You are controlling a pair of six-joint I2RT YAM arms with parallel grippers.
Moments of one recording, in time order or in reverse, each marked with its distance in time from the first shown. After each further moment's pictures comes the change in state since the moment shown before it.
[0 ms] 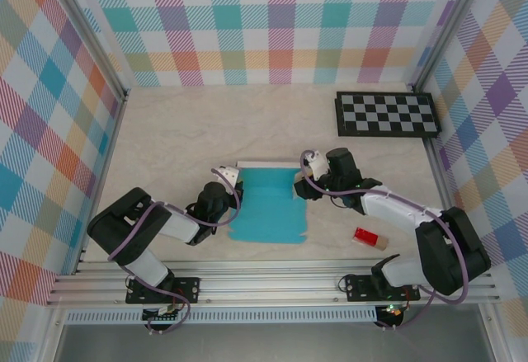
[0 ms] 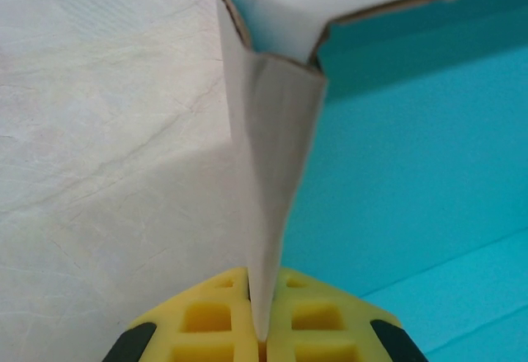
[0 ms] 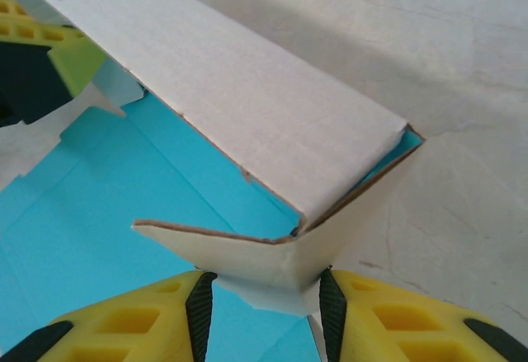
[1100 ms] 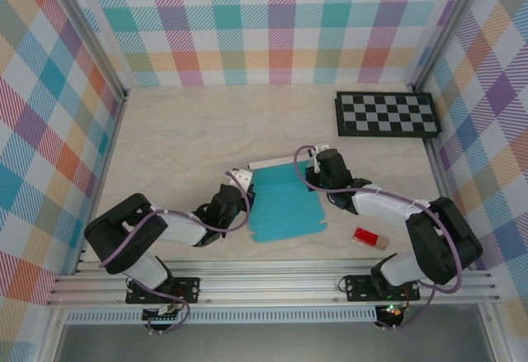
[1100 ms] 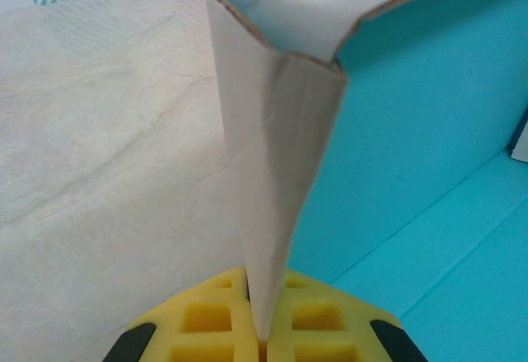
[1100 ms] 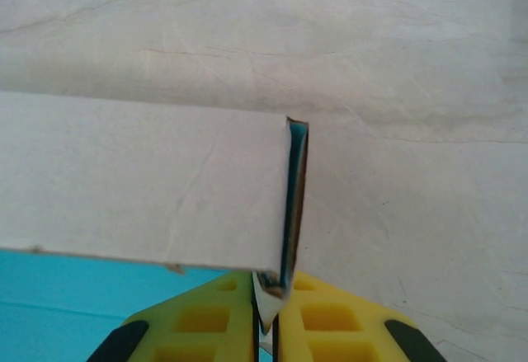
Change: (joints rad) left arm -0.163 -0.052 0.080 -0.164 -0.169 -0.020; right arm 0.070 0.070 0.013 0.088 0.492 0.179
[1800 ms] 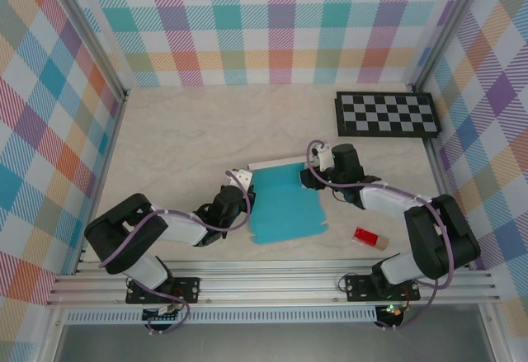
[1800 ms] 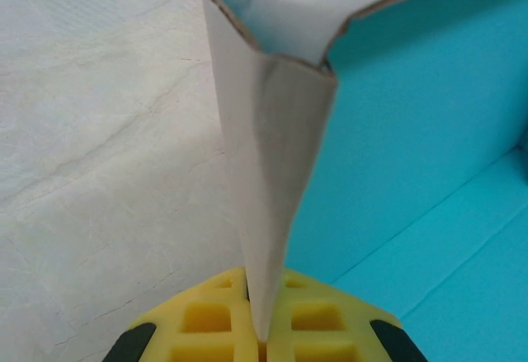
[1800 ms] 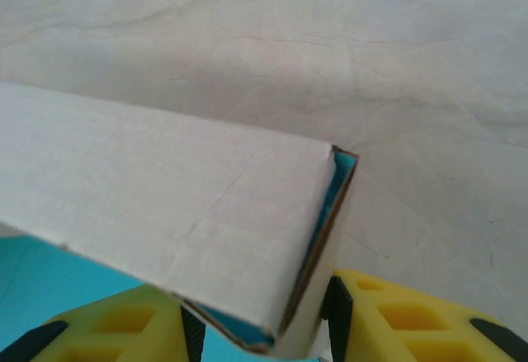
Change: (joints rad) left arm -0.008 0.003 0.008 -0.042 -0.012 -0.048; right arm -0.163 0.021 -0.023 0.063 -0.474 -0.071
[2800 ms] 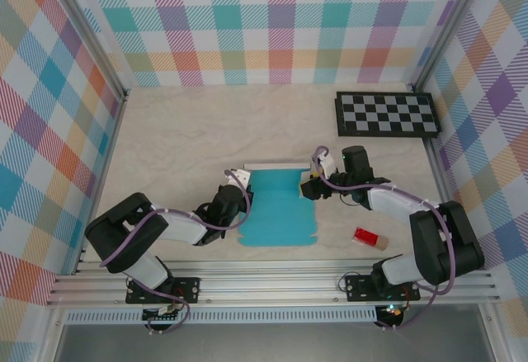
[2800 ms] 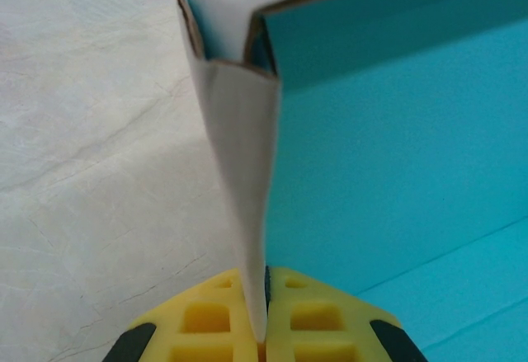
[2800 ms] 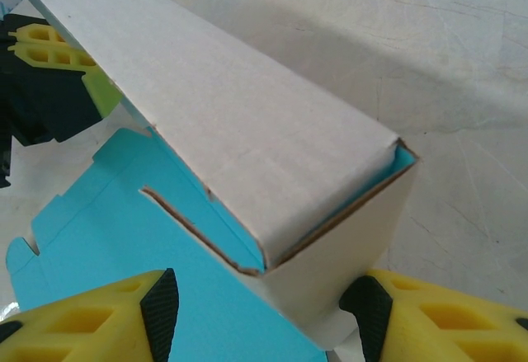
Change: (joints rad) left arm 0.024 0.001 0.000 -0.027 -0.008 -0.003; right arm -0.077 -0.040 -0.026 -0.092 -0.331 -0.209
